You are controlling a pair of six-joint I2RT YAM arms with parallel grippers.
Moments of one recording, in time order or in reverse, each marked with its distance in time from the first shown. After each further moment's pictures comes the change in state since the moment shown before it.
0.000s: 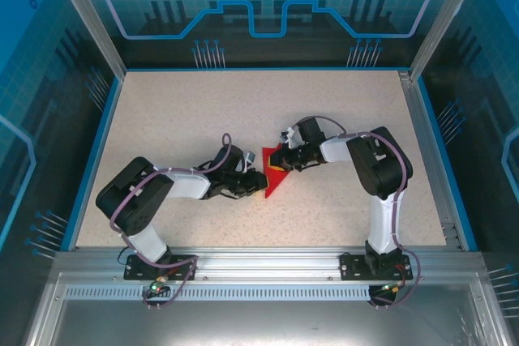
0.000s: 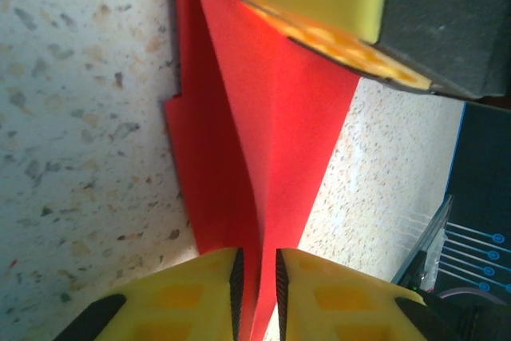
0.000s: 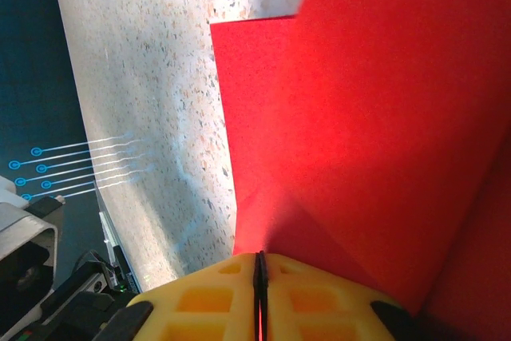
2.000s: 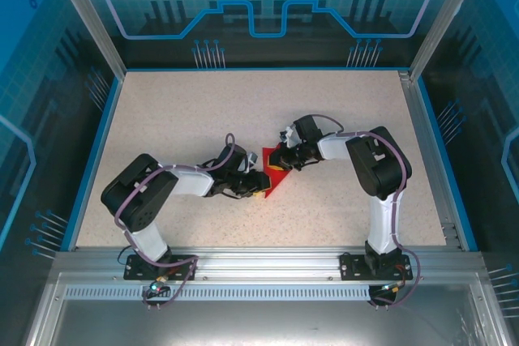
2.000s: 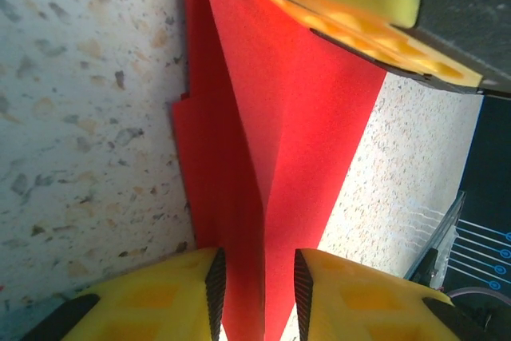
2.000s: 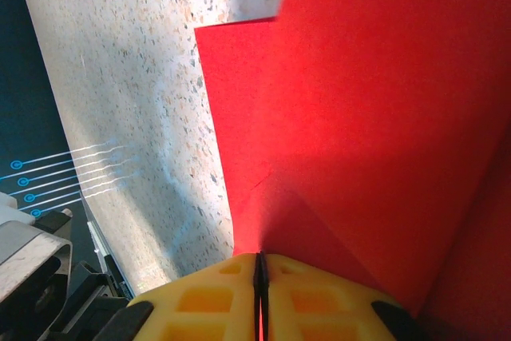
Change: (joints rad) left arm -0.006 0.039 0.042 -0.055 0.006 0.021; right arm 0.016 -0.002 0.055 -0.101 0.049 0.014
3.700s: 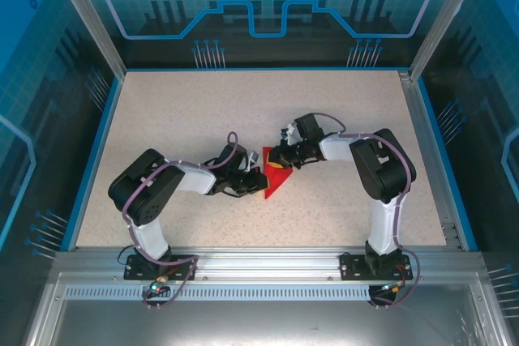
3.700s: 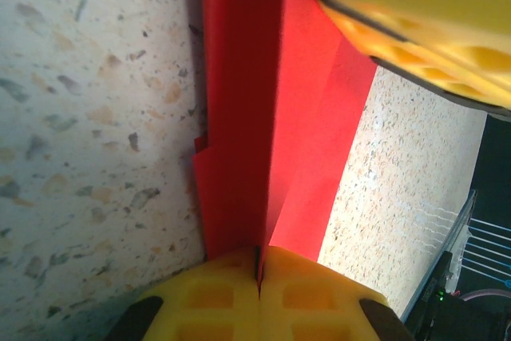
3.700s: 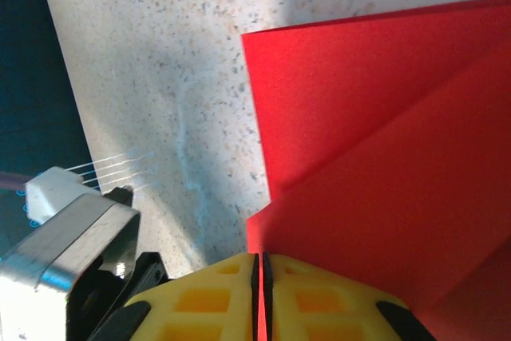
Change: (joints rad) left arm 0.014 0.075 0.016 0.045 0.010 0.054; right arm 0.003 -0.044 -0.014 0.031 0.001 0.080
